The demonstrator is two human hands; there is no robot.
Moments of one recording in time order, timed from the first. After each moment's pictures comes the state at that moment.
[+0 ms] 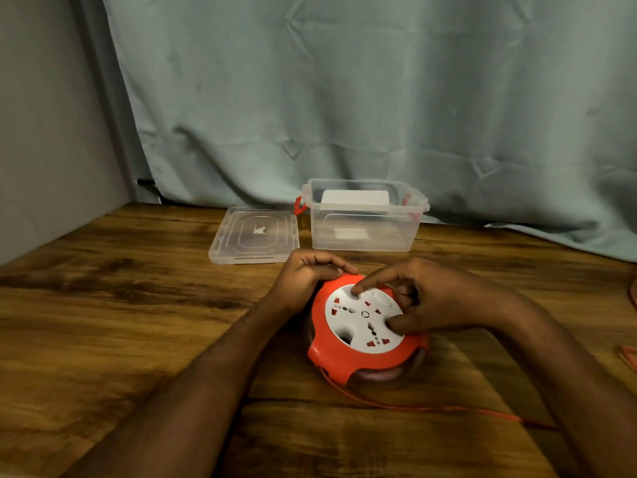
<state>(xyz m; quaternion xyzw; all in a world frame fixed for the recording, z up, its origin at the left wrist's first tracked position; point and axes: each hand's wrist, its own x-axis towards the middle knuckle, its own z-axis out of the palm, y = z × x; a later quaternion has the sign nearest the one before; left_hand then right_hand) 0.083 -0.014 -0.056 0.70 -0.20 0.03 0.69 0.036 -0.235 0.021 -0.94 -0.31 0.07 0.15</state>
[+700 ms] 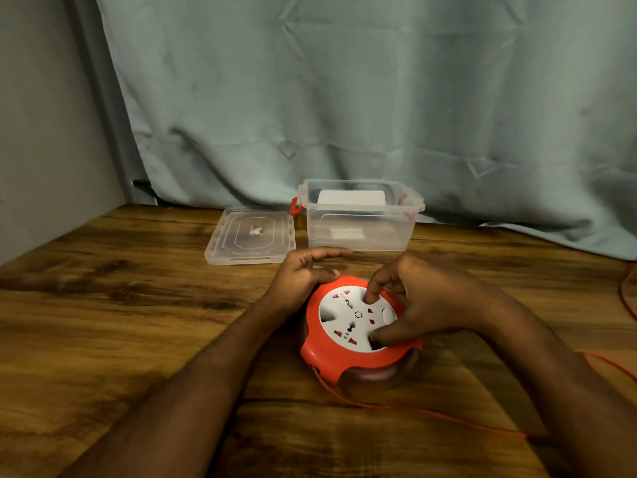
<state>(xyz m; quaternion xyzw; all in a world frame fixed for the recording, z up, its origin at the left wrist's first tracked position) 0.083 -0.015 -0.056 0.71 -0.18 0.04 0.67 0.026 -0.225 0.022 -0.96 -0.26 0.00 0.05</state>
